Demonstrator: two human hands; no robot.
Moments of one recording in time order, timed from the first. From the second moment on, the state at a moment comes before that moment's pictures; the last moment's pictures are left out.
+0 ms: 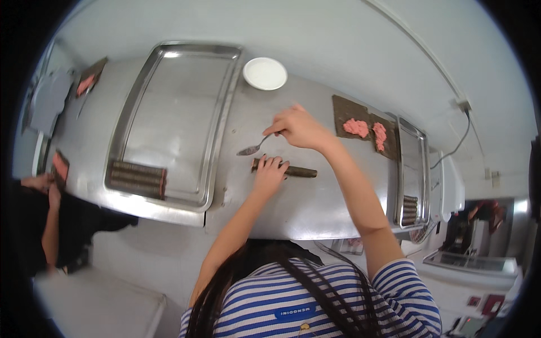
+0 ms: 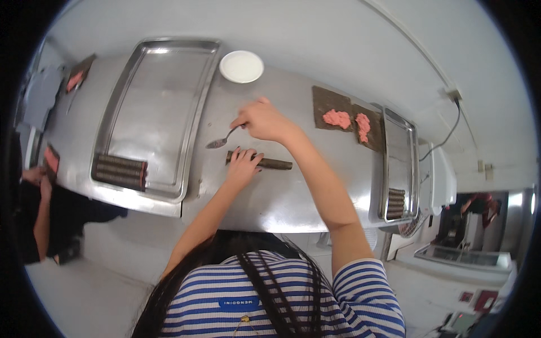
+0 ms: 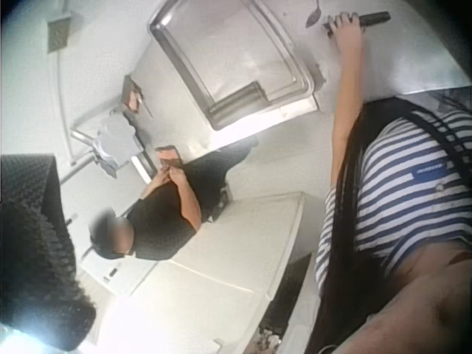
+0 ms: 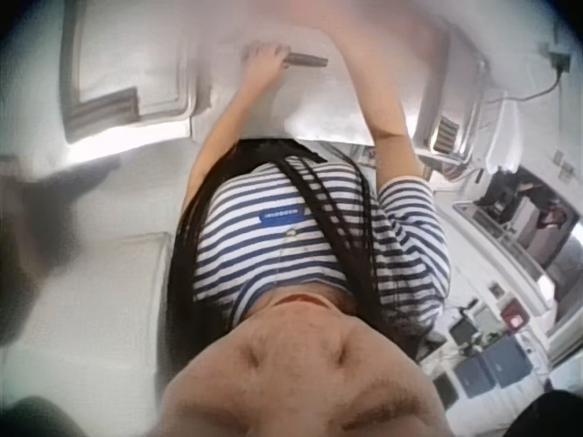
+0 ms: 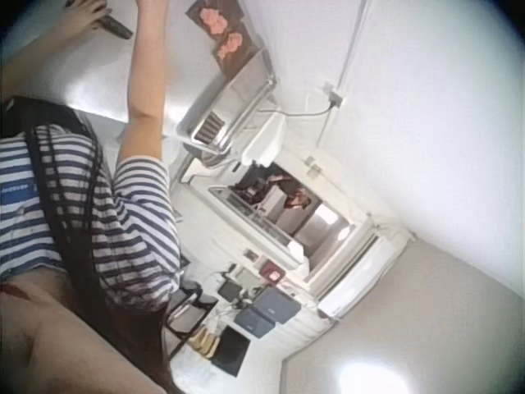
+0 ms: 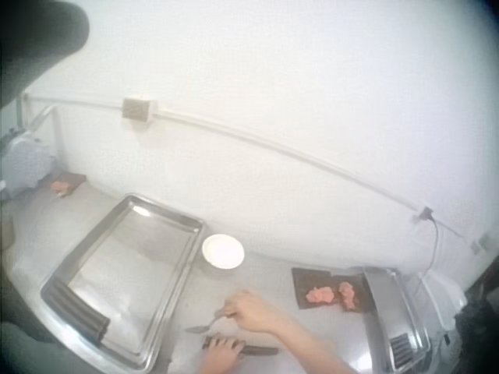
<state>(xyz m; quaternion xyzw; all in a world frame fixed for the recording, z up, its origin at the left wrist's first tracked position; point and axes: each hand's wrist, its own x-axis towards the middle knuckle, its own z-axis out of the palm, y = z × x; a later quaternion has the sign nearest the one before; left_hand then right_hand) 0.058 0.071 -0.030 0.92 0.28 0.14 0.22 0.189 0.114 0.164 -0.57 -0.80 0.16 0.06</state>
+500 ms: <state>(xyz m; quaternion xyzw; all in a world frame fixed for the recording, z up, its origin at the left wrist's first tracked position) 0.028 0.092 0.026 0.96 0.22 0.11 0.16 0.392 -0.046 -0.035 -0.86 -0.12 0.16 0.46</state>
